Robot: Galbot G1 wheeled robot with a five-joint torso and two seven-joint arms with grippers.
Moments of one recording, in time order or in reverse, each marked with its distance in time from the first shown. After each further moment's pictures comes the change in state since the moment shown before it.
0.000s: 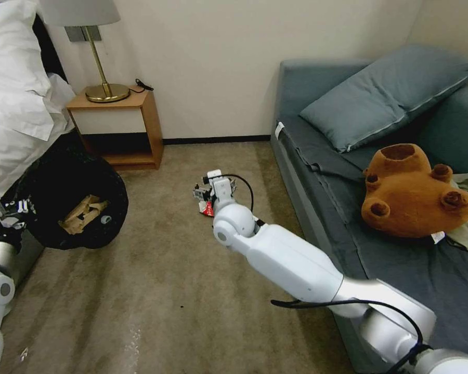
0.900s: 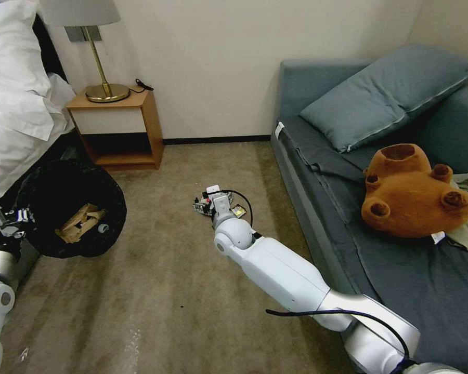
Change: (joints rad) left arm 0.024 -0.012 -0.012 0.013 0.009 -0.014 -0.001; right arm -0.072 0.070 0.054 -0.182 -0.158 0.086 -0.158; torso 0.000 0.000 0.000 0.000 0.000
